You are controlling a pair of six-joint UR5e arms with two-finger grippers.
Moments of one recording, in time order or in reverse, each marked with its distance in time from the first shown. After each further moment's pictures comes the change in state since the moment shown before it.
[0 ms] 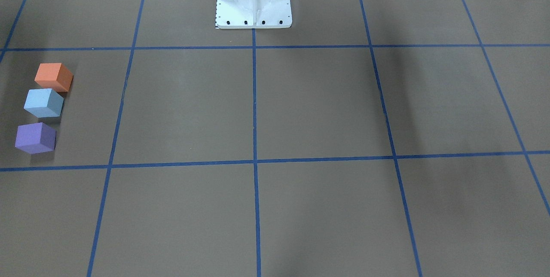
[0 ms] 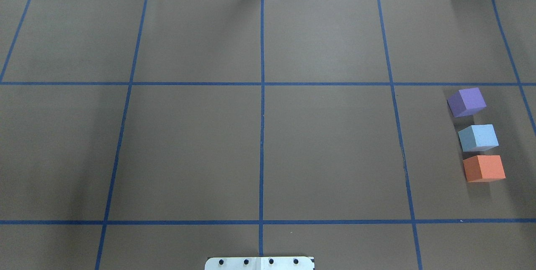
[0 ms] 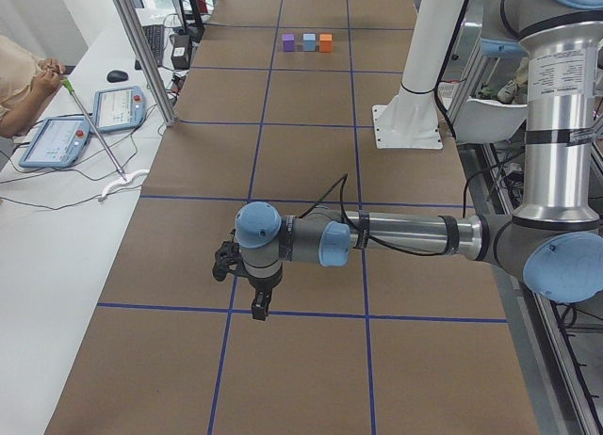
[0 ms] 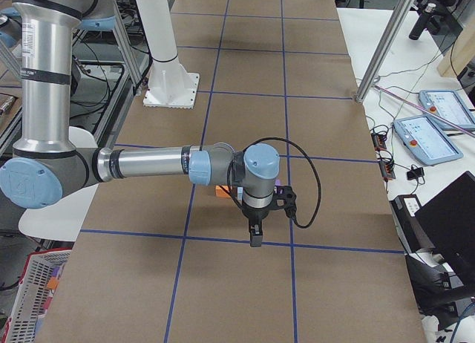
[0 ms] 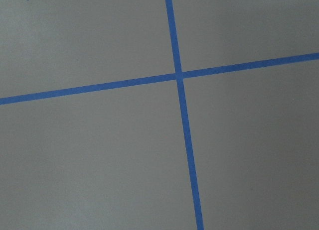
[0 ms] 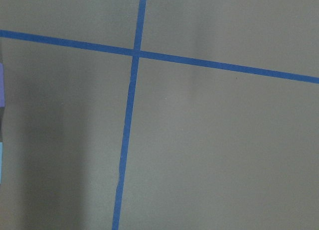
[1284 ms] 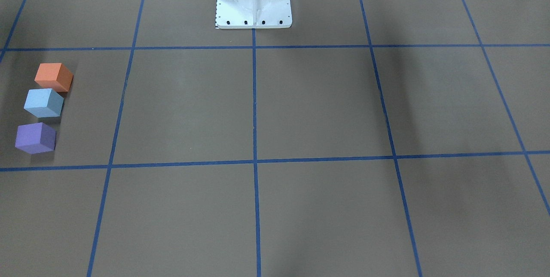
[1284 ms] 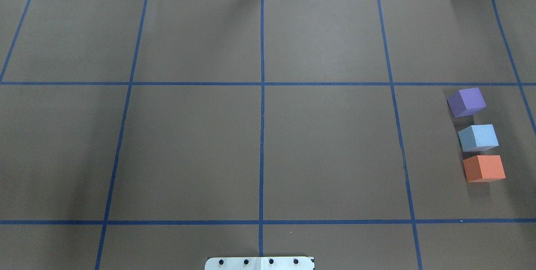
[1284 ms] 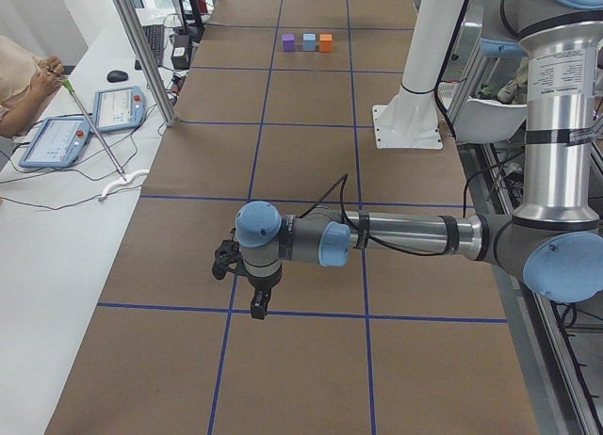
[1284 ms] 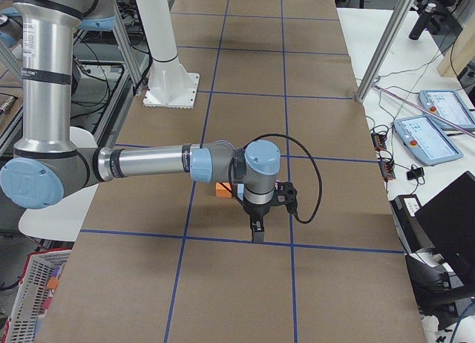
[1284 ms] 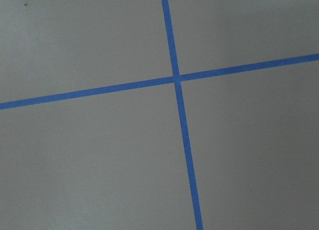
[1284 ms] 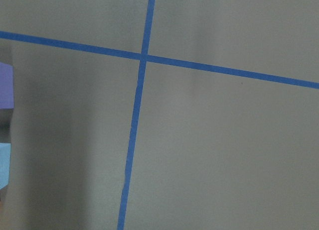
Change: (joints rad) left arm 0.001 0.000 0.001 -0.015 0.000 0.000; right arm -0.012 0.003 0.013 0.000 0.010 0.002
